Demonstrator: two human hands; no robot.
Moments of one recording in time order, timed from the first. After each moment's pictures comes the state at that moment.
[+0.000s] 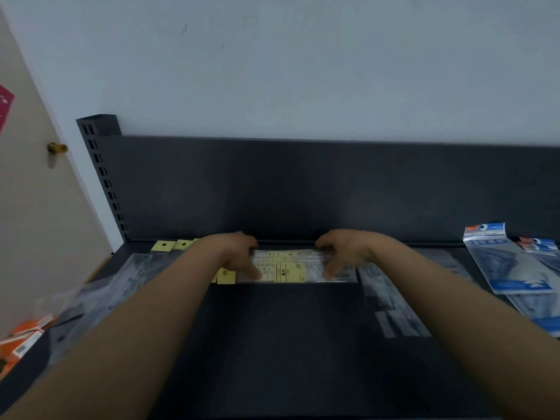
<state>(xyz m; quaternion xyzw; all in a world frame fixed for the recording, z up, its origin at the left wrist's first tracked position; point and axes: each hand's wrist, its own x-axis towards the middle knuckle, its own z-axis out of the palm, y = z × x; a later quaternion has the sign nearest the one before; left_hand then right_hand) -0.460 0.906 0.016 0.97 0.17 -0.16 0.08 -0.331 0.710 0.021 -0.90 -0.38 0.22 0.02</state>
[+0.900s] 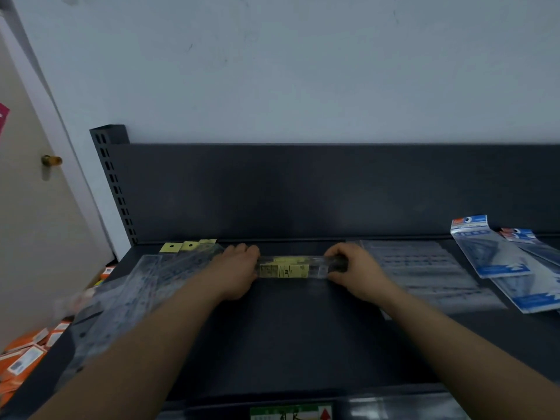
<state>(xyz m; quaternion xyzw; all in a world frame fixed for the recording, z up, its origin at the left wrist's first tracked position) -0.504 0.894 -0.018 0.99 0.11 -0.01 0.05 -0.386 0.672 -0.034 -0.89 -0.32 0.02 0.33</state>
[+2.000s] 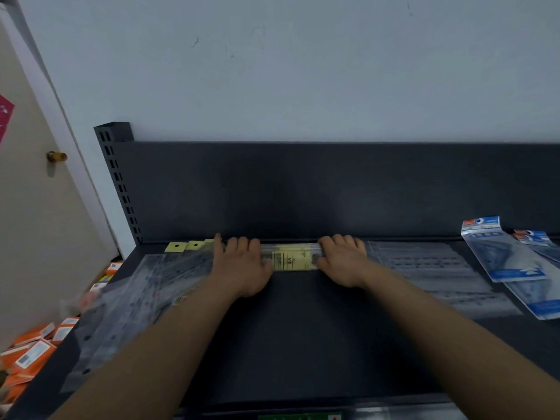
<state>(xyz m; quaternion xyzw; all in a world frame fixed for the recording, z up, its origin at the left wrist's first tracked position) -0.489 0.897 -0.033 0.98 0.20 0.02 -0.04 -0.373 0.719 -0.023 -0.94 -0.34 0.04 0.04</state>
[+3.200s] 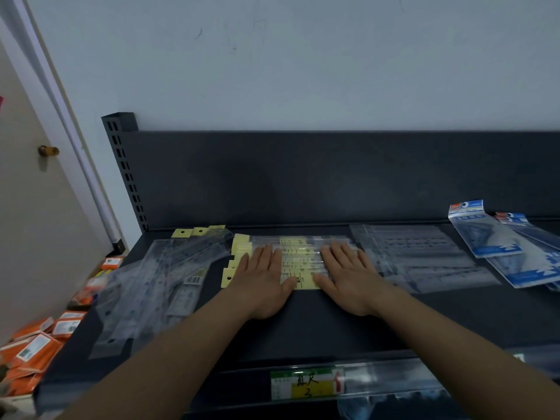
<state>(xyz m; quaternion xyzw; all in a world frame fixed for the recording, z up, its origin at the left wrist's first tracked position) -0.539 0.852 -0.044 0.99 0.11 -0.09 0.05 -0.444 0.679 -0.047 -0.93 -0.35 0.08 -0.02</state>
